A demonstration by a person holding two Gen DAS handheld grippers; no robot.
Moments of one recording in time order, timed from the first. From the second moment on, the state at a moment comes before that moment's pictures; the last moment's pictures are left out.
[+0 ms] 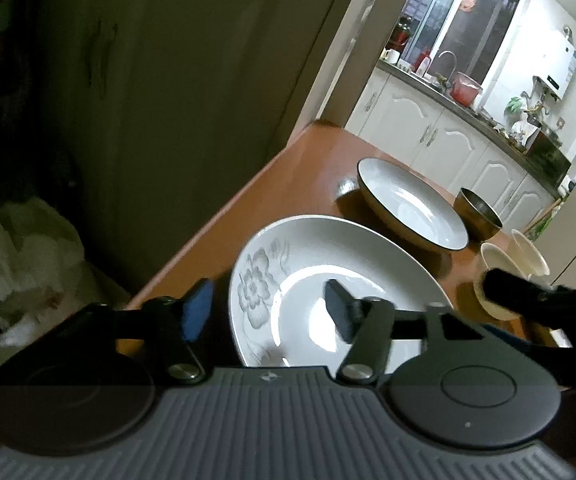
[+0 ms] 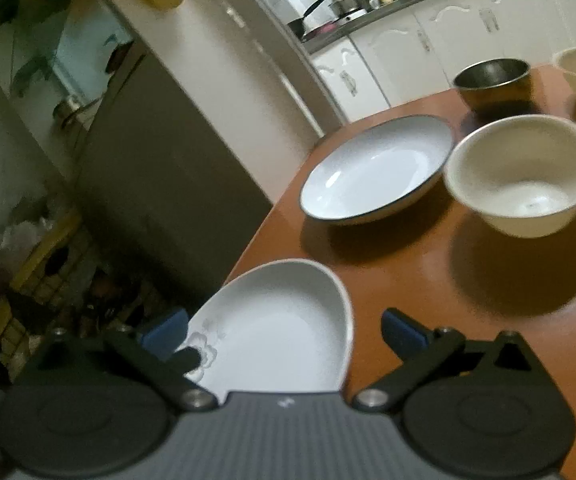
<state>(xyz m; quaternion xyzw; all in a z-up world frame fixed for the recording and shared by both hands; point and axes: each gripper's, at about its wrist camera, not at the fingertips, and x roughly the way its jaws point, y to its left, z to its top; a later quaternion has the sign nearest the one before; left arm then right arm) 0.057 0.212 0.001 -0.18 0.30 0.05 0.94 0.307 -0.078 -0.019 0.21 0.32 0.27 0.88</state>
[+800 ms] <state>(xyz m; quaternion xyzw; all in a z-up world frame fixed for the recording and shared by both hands) 0.037 0.088 0.071 -0.06 0.27 -0.12 0.95 0.315 -0.306 0.047 0.24 0.18 0.09 0.95</state>
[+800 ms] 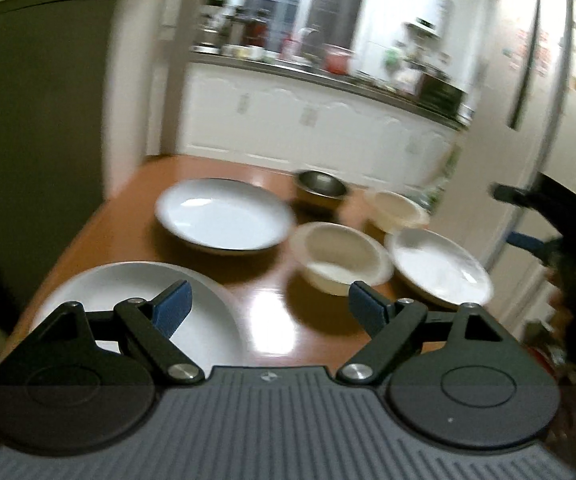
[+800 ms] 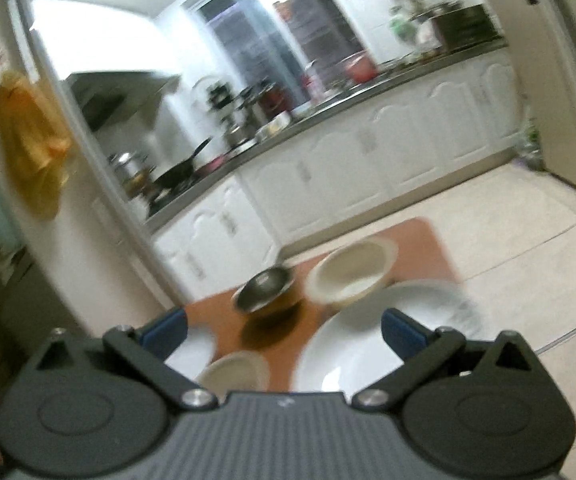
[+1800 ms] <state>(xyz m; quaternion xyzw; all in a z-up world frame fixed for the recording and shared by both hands) 0.133 -0.061 0.013 -0.02 0.35 -0.20 0.92 0.388 -0.414 -0.035 0.41 0.20 0.16 0.88</state>
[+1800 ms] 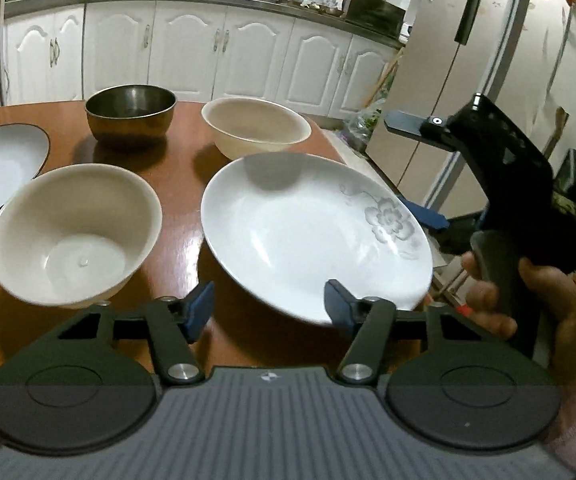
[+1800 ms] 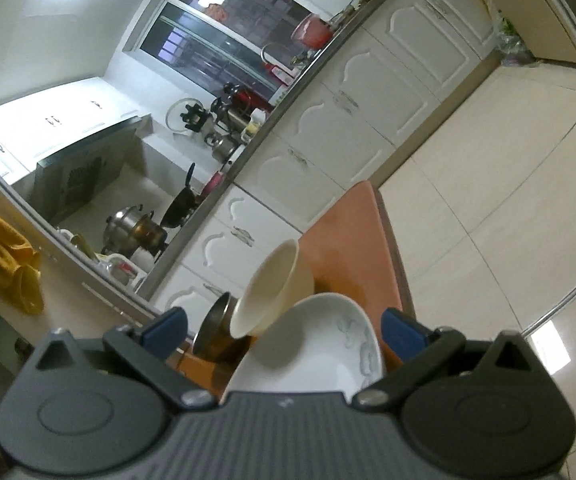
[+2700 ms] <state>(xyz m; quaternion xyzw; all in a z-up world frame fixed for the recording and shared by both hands) 0.153 -0.085 0.002 -0.03 0.33 -0.14 0.93 0.364 -0.390 -0.030 0.38 0.21 0.13 0.89</state>
